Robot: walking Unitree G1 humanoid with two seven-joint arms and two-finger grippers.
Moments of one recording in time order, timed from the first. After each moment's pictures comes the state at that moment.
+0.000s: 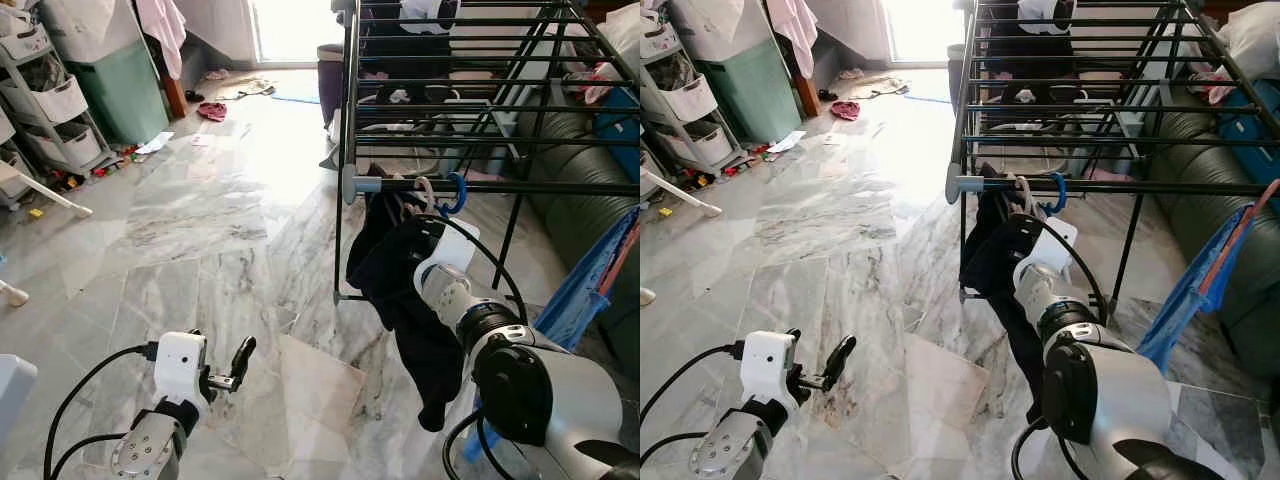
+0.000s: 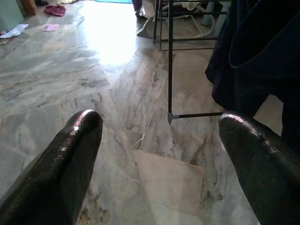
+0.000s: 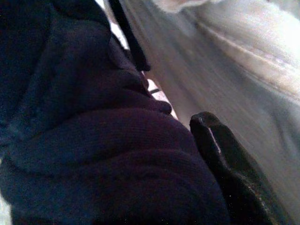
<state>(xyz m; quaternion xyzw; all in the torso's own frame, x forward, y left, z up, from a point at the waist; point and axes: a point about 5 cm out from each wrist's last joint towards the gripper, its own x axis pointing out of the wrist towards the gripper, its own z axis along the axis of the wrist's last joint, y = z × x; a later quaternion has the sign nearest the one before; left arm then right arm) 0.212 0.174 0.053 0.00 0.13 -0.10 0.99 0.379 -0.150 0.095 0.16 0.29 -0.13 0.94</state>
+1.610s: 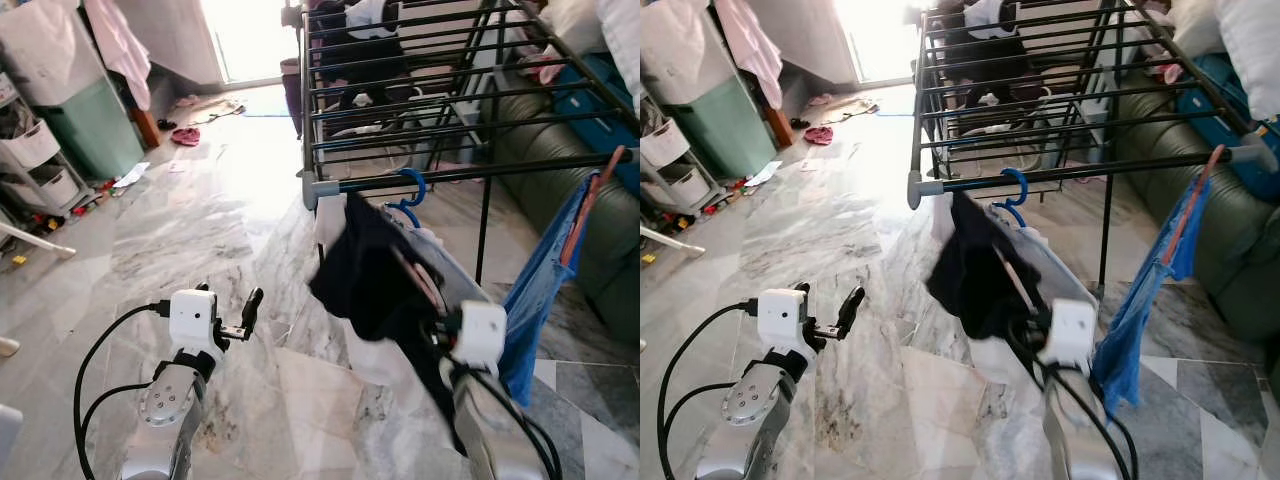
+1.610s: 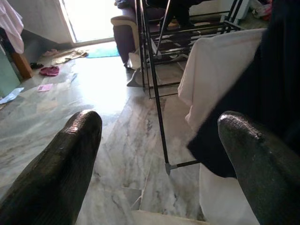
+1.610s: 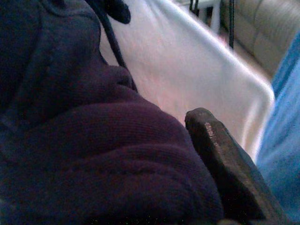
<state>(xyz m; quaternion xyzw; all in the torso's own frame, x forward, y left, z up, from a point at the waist) 0.262 0.164 0.069 0.00 0.04 -0.08 1.00 0.253 -0.163 0.045 0.04 0.13 -0.03 0.99</state>
